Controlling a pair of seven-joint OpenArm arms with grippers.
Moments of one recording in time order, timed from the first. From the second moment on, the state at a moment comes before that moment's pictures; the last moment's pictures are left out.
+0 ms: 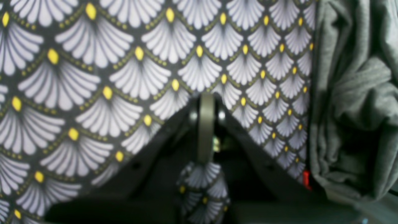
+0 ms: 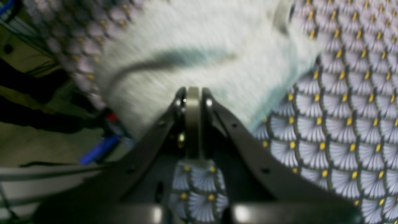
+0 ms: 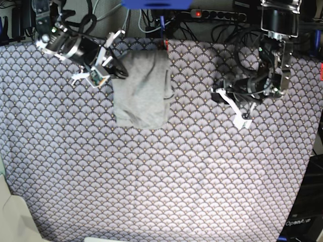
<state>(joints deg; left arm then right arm) 1.4 -19.6 3.2 83.1 -44.7 -12.1 57.7 -26.5 15.6 -0.2 109.6 15.4 39.8 -29.4</state>
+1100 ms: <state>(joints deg) -0.1 -19.3 3.2 83.0 -44.6 -12.1 57.8 -26.7 18.8 -4.7 112.4 15.1 39.5 -24.5</state>
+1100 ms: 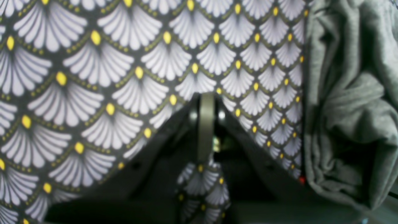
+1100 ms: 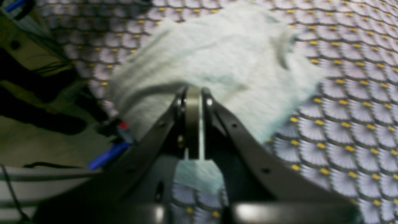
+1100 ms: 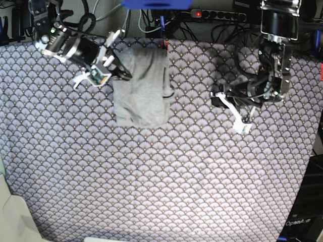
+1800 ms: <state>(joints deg) 0.1 -19.4 3.2 83.2 -44.6 -12.1 57.7 -15.3 16.8 -15.5 106.2 15.4 39.6 -28.9</state>
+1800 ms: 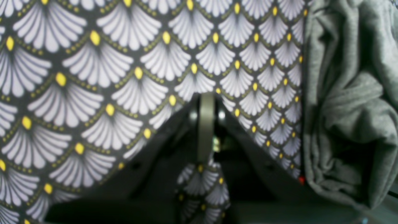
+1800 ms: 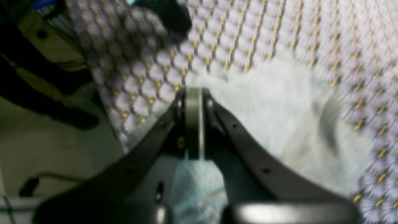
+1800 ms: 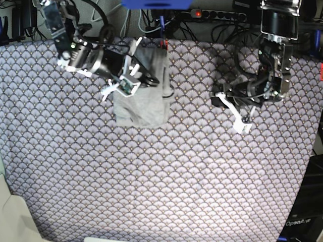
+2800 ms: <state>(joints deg) -2.2 -19.3 2.9 89.5 -44.1 -11.9 61.6 -15.5 22.0 -18.5 112.4 15.5 39.6 -29.9</state>
